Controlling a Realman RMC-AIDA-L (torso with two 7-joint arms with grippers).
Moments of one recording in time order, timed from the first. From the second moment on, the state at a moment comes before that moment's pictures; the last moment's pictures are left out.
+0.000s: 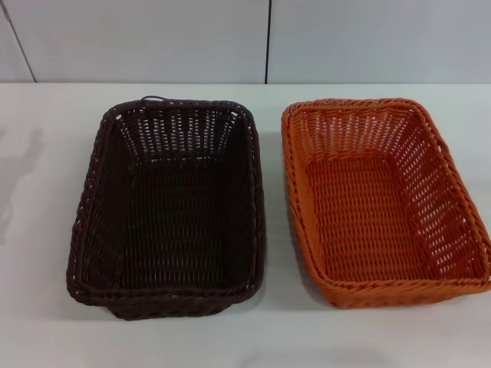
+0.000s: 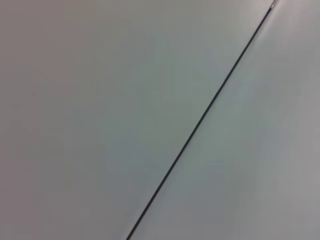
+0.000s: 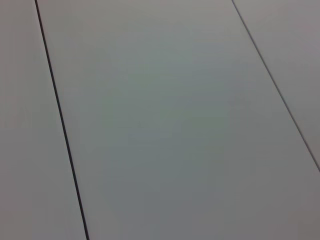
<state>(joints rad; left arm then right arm) -0.46 -2.06 -2.78 -0.28 0.93 -1.40 2.09 0.51 2.07 -0.04 -0.16 -0.87 -1.32 0.46</state>
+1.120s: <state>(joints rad) -0.45 -2.06 -2.78 -0.28 0.93 -1.39 2.09 0.54 2.07 -0.04 -0.16 -0.87 -1.31 0.46</state>
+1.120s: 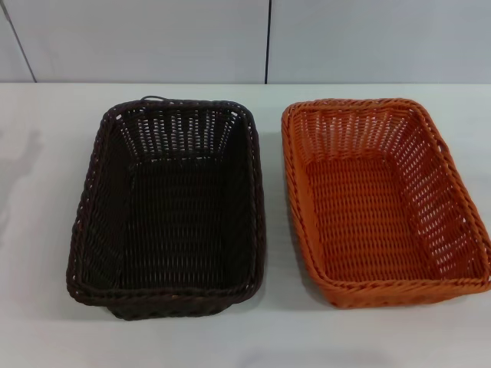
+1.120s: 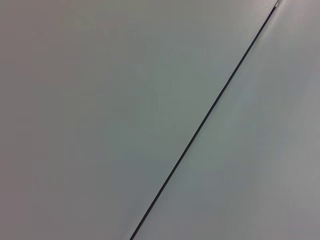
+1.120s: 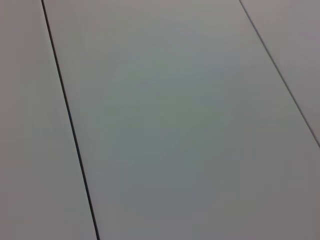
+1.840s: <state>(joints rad) -0.41 -1.97 -2.24 -0.72 1.12 -0.95 1.57 0.52 2.07 -0.02 -0.15 -0.87 -1.31 0.47</state>
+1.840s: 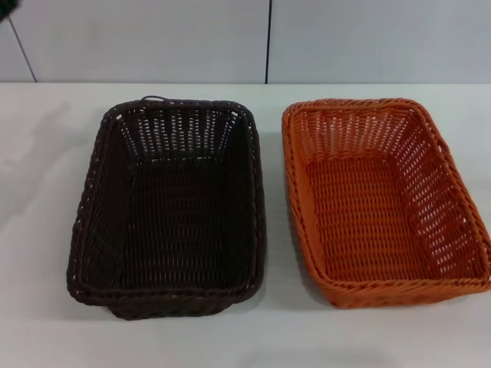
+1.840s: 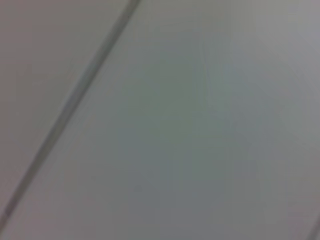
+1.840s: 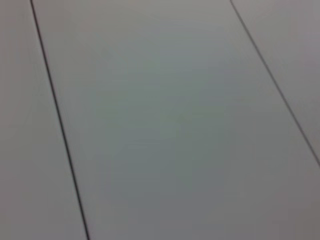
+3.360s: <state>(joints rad) -0.60 -2.05 -2.19 -1.44 2.67 -1.64 0.31 0.53 2.05 0.04 -0.16 -0.87 -1.17 0.46</state>
